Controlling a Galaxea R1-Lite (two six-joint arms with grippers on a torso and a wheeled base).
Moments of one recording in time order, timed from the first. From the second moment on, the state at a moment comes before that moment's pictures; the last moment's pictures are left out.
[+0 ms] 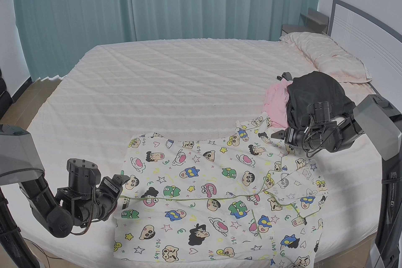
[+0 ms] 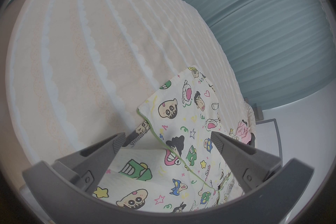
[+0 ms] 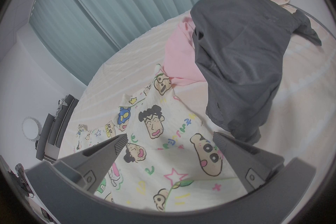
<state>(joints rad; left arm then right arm) -0.29 1.97 -0.27 -1.01 0.11 -1.21 0.11 2.39 -1.33 -0.42 0.23 0.38</state>
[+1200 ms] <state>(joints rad) -0.31 1.95 -0.27 -1.01 0.10 -1.24 0.10 2.57 -1.54 -0.42 0.22 0.56</state>
